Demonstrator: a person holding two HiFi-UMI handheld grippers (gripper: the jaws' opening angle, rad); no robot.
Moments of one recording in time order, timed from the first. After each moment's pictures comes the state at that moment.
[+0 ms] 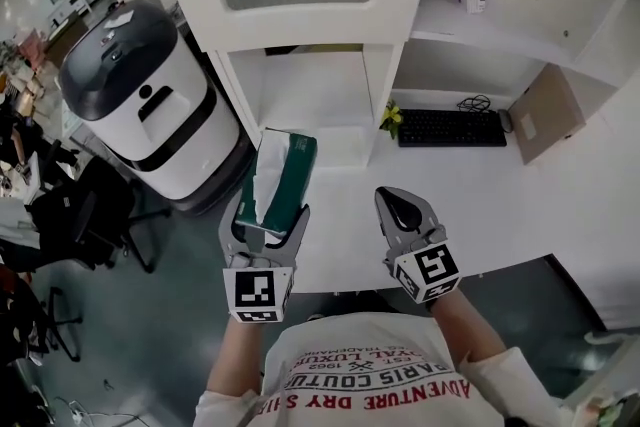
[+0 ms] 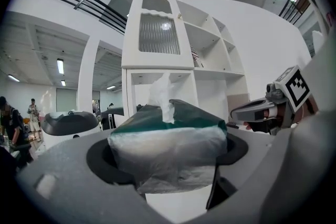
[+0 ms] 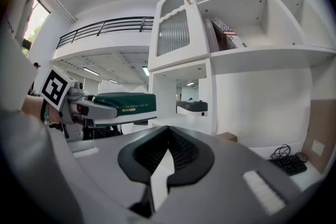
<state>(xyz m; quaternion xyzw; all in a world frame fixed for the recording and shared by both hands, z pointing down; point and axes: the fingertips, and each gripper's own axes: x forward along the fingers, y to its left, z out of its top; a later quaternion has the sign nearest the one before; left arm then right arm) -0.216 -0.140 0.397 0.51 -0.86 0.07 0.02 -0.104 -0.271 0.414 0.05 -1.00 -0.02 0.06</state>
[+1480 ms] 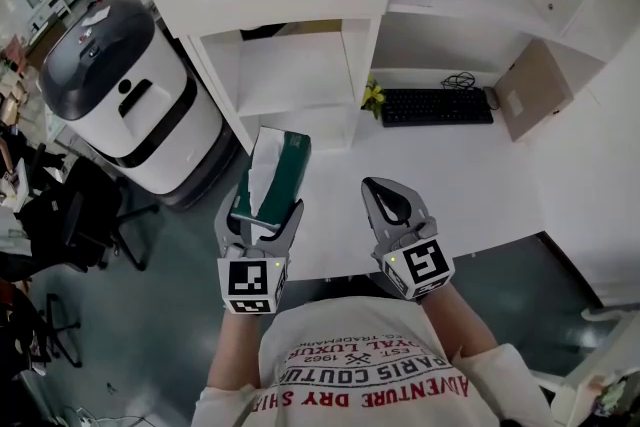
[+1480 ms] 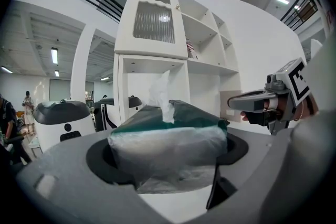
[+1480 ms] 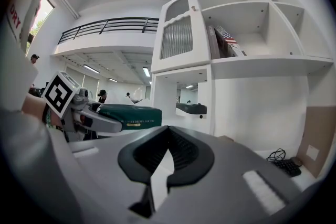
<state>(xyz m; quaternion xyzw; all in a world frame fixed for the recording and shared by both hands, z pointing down) -0.197 -0.150 0.432 0.54 -0.84 0.07 0.07 -0.088 -0.259 0.410 0.06 -1.00 -0.04 0.05</state>
